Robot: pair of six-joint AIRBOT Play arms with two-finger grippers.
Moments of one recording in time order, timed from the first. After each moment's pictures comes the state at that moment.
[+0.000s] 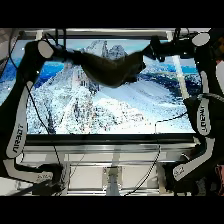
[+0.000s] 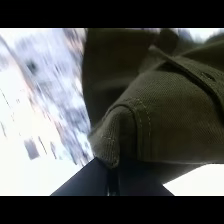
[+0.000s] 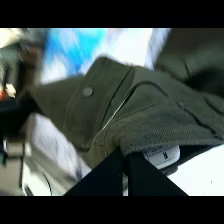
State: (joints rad) left arm -0.23 -1.57 1.68 1.26 -0.97 -1.29; right arm -0.03 -1.77 1.94 -0.71 1.34 1.54
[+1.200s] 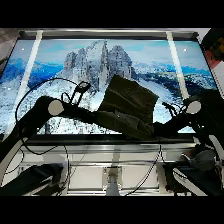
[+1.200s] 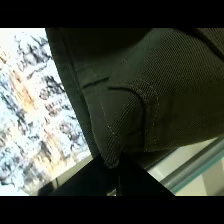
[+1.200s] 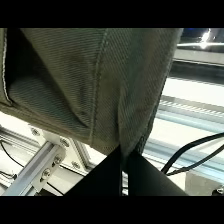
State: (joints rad) left arm -0.48 -1.03 0.92 1.28 -1.04 -1.44; right arm -0.04 -1.01 0.69 -1.10 1.52 1.54
